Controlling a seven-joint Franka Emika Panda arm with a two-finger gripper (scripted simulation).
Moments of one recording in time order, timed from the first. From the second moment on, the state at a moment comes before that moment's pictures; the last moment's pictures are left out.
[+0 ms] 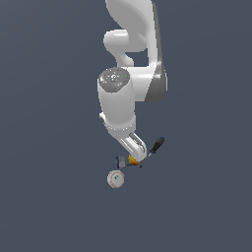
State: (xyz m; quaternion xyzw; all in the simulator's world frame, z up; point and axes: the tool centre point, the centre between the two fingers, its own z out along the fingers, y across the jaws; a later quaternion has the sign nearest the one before) arm 0.055 -0.005 0.171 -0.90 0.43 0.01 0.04
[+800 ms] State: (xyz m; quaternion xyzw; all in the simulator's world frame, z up) arm 0.056 -0.007 0.087 -0.79 0.61 0.01 0.01
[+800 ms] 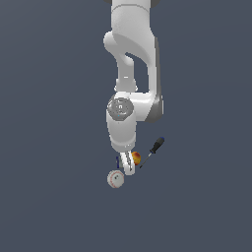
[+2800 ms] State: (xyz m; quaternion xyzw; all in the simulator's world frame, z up) arm 0.061 -0.003 0.021 -0.75 0.66 0.00 0.01
